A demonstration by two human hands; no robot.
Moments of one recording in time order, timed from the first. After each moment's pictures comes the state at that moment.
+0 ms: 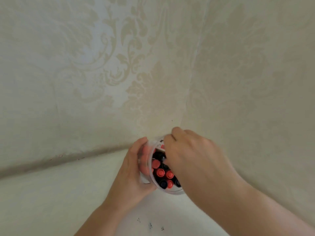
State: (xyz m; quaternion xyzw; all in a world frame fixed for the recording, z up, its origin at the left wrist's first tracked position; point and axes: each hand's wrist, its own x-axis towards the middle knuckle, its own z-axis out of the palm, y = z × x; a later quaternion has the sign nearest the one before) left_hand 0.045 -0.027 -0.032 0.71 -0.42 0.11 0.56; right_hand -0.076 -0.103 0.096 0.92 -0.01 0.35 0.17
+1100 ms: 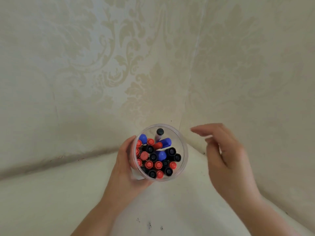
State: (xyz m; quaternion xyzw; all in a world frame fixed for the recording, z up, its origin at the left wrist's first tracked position) left_hand 0.044 -0.019 -0.024 0.70 -0.36 0.07 0.61; right_hand -0.094 -0.161 0.067 0.84 0.00 0.47 -0.26
